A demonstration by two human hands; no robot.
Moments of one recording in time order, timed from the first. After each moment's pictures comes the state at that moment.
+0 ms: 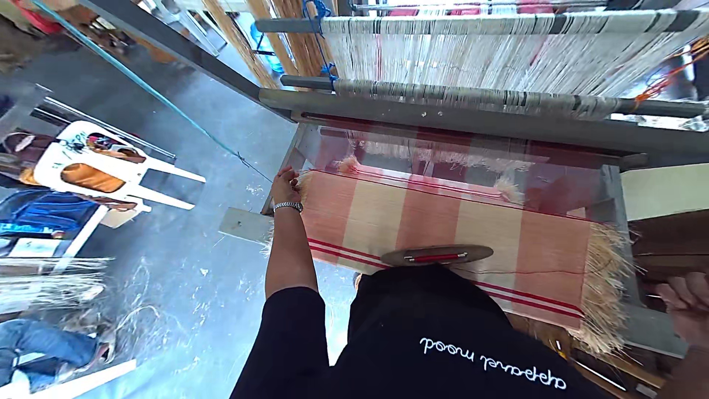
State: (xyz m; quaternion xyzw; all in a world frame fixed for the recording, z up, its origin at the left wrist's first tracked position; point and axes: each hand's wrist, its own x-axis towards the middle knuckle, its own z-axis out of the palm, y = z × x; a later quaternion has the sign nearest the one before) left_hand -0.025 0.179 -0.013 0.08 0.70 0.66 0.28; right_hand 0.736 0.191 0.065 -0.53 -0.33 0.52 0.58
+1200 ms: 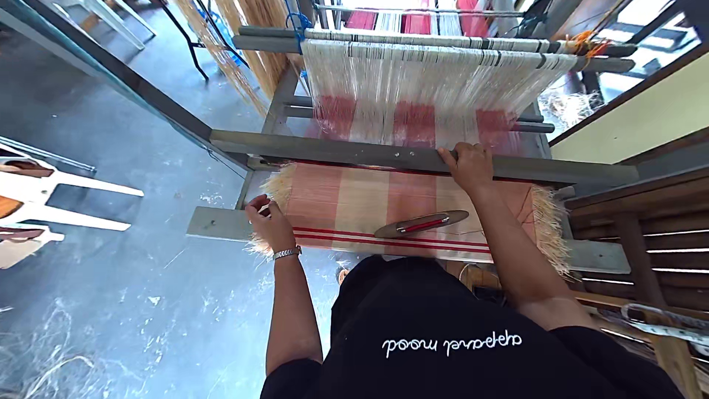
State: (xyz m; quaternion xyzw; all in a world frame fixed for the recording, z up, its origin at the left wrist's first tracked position) left_hand 0.048 0.055 -0.007 0.26 0.77 0.57 0.09; right_hand 0.457 0.272 0.063 -0.62 -0.78 0.05 0.11
